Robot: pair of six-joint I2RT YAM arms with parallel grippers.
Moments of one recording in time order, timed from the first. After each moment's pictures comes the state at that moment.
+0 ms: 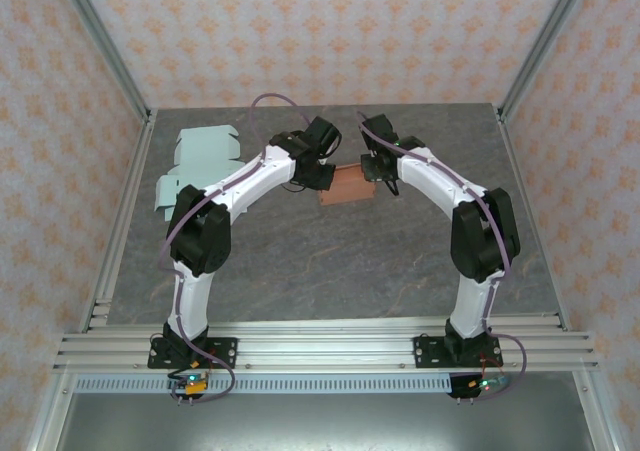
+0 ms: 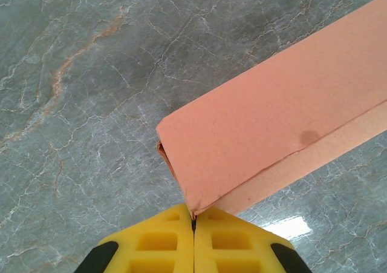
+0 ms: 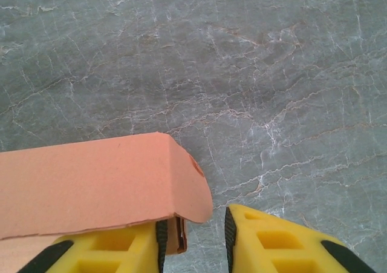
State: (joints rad) left arm -0.56 2.06 1.82 -0.91 -0.07 -0.33; right arm 0.44 1.88 1.52 -0.71 0.23 0.29
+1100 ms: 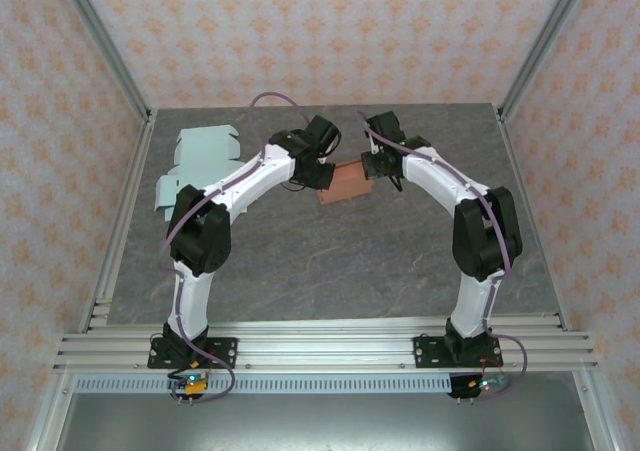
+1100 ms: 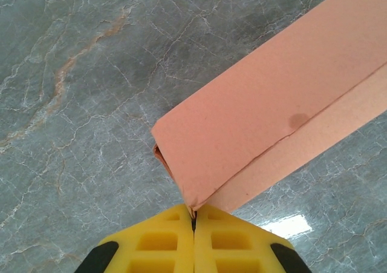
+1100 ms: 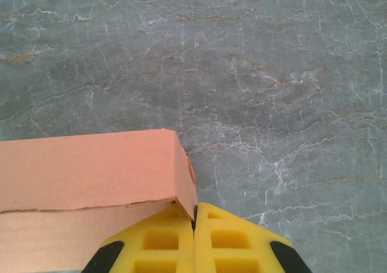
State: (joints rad) left arm -0.56 2.06 1.83 -0.93 -0.07 -0.33; right arm 0.40 1.88 1.53 -0.65 0.13 0.12
